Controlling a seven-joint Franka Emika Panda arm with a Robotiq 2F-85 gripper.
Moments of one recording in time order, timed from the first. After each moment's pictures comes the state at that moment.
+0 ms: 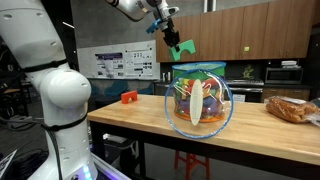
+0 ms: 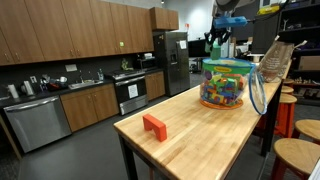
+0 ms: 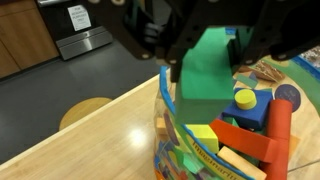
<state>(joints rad) -0.16 -0.32 0.01 -2.01 -0.21 2.11 0.50</state>
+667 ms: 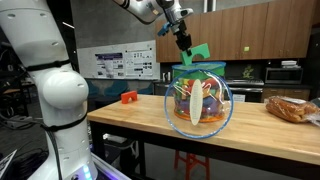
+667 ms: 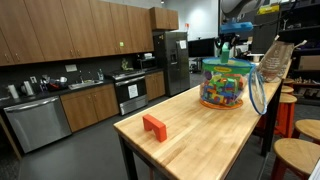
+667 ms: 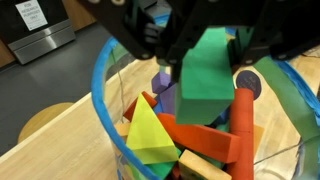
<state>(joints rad) -0.24 -0.26 -0.05 -2.00 -0.22 2.11 0.55</state>
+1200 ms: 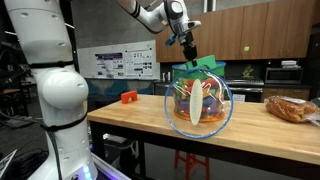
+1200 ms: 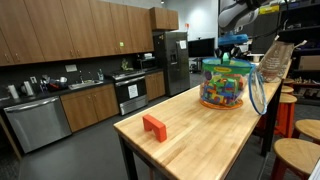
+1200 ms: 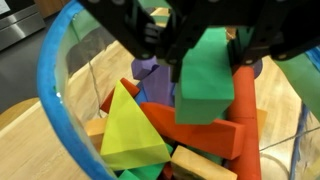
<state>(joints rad) -0.24 -0.14 -0.08 -1.98 -0.23 2.13 0.63</state>
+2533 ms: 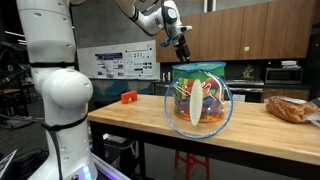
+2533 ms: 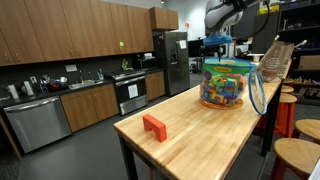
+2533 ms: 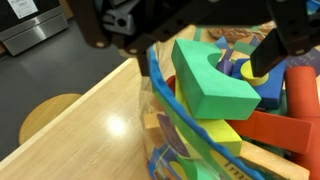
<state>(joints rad) -0.12 -0.05 -0.07 -1.88 -0.23 2.11 0.70</state>
